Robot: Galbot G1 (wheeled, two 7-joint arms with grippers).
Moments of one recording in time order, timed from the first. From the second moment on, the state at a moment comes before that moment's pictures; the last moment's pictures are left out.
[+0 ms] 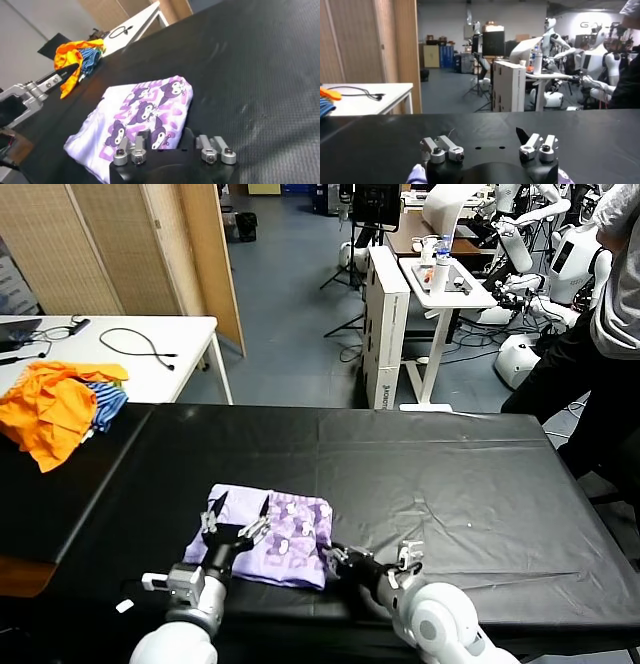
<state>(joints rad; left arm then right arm) 1.52 -1.40 -0.40 -2.21 -0.12 0.32 -0.09 -1.21 1.15 0.11 1.98 0.95 -0.59 0.15</state>
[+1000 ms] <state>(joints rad) 1.59 -1.30 -0.50 -2.25 -0.39 0.28 -0.17 -1.37 1.00 0.35 2.18 0.66 -0.57 0.07</state>
